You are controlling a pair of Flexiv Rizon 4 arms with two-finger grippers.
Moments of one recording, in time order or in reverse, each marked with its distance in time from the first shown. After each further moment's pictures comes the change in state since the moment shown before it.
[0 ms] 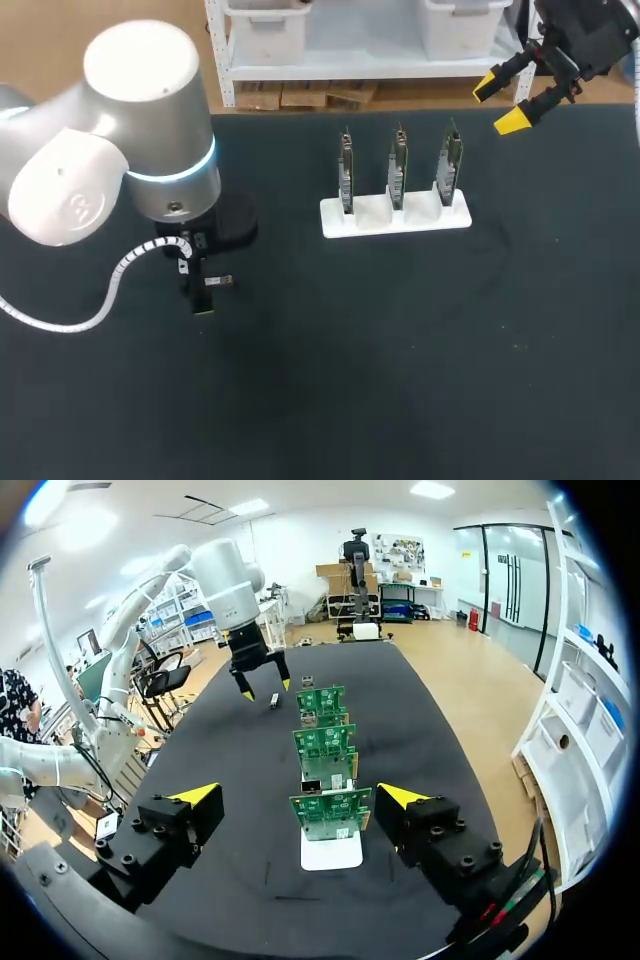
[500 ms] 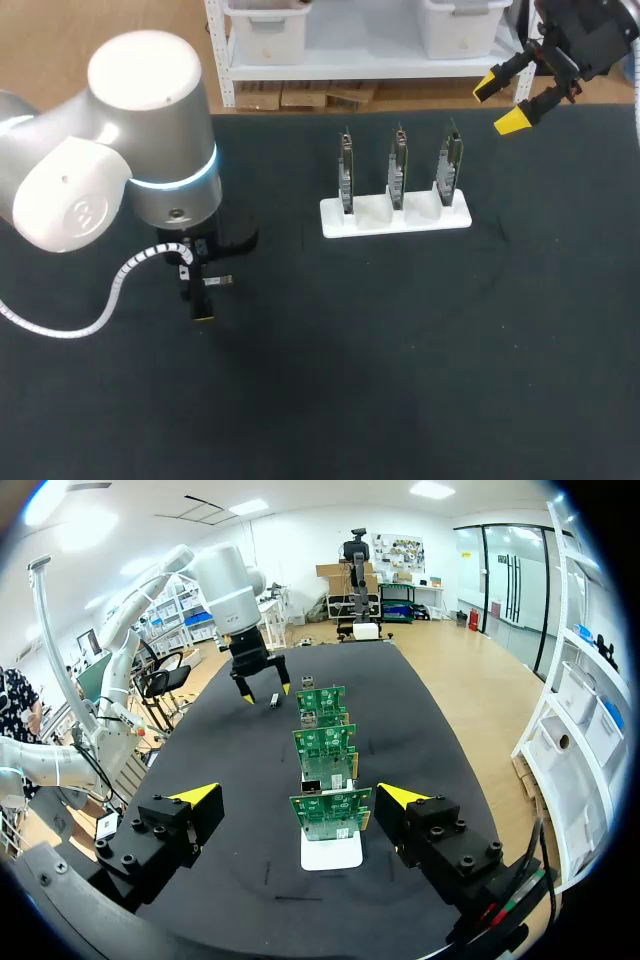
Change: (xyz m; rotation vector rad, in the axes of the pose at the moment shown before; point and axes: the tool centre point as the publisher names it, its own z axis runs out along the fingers) left arm 0.001 -0.002 0.010 0.010 0.004 0.012; right arm 0.000 0.000 0.000 0.000 0.000 0.000
